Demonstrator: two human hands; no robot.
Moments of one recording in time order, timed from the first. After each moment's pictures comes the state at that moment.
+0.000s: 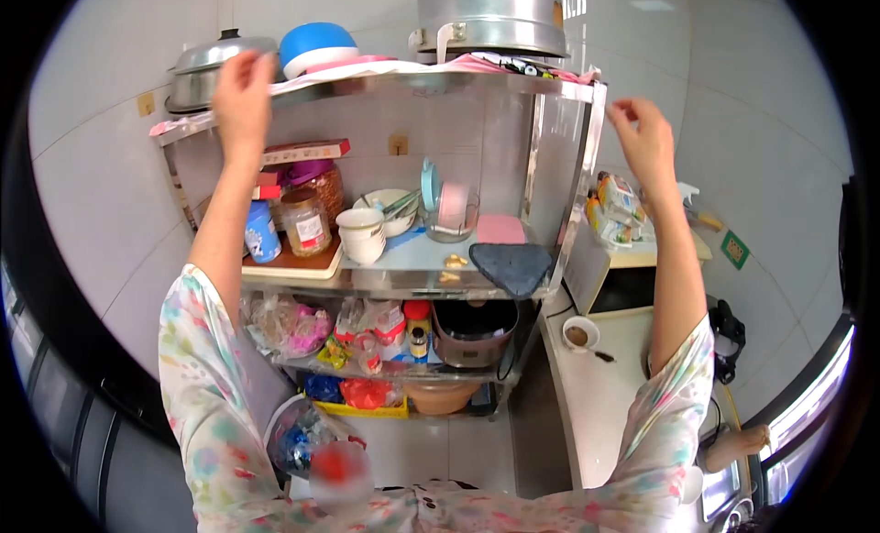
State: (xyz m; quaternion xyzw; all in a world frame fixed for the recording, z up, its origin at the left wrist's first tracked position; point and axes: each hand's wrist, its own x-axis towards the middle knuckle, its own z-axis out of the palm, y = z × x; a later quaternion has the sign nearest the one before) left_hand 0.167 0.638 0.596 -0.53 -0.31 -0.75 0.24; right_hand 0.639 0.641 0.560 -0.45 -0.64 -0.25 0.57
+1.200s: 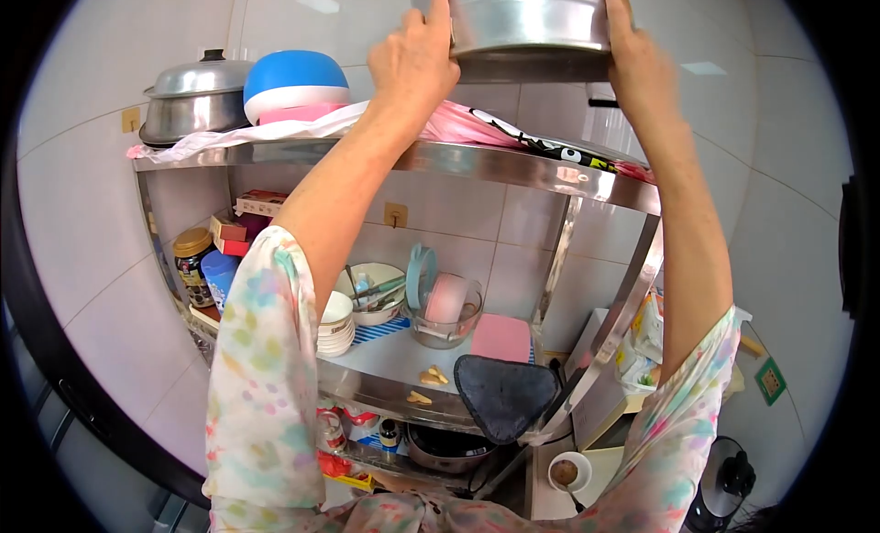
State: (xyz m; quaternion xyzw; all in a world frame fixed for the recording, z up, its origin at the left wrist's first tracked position) left_hand 0.365 0.847 0.673 -0.51 -0.47 -0.50 0.52; right_hand 0.604 0.863 0.706 -0.37 -0.56 -0.55 0.49
